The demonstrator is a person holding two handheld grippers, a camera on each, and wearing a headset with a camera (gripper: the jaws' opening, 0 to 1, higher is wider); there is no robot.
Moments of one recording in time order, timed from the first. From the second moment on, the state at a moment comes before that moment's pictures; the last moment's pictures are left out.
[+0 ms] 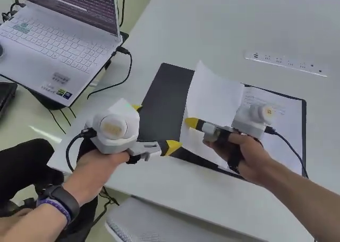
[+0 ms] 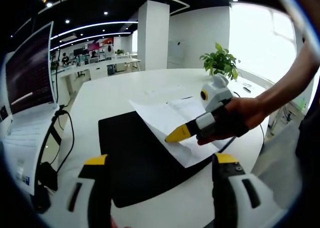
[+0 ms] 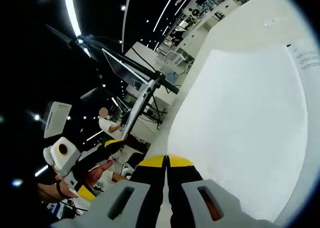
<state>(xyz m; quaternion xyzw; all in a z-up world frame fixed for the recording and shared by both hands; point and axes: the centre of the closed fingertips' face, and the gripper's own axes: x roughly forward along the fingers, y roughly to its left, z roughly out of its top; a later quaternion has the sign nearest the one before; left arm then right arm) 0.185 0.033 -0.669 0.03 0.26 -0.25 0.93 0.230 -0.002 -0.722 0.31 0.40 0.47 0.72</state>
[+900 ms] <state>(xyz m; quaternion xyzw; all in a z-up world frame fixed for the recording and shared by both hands) 0.181 0.042 -0.679 0.01 0.27 -0.24 0.93 0.244 0.014 -0.785 0.29 0.46 0.43 0.72</state>
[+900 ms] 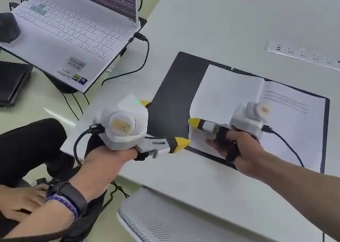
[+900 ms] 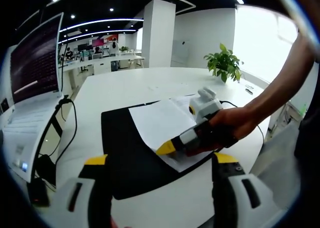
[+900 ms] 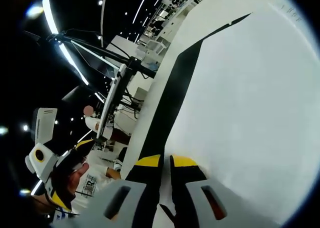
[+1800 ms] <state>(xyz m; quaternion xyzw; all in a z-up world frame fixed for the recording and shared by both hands) 0.184 0.037 -0.682 0.03 0.28 -0.25 0.93 0.243 0.018 -0.780 0.32 0.46 0.44 0.70</state>
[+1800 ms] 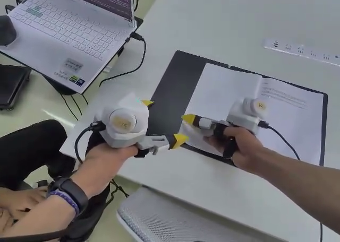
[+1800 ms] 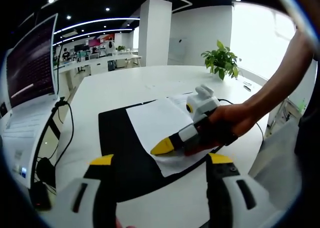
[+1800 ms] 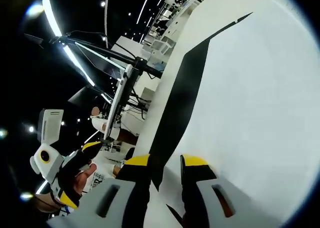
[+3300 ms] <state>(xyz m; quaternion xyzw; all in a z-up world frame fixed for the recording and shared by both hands) 0.205 -0.005 -0.787 0.06 0.36 -0.28 0.89 0.286 -0.130 -0.713 0.30 0.35 0.41 0.79</state>
